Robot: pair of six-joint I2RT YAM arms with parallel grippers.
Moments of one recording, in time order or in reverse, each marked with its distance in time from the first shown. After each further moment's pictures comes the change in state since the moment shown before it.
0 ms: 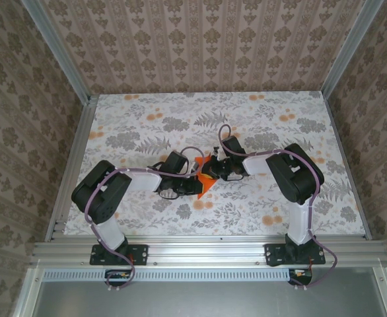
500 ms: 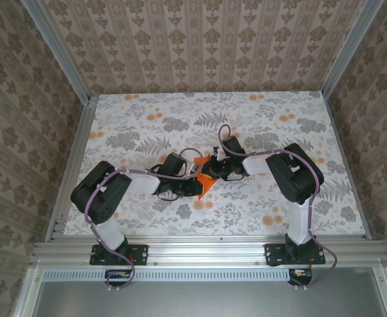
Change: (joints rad) left arm 0.005 -0.006 -0.055 0.095 0.048 -0.002; right arm 0.000 0.005 0.005 0.000 -0.006 0.000
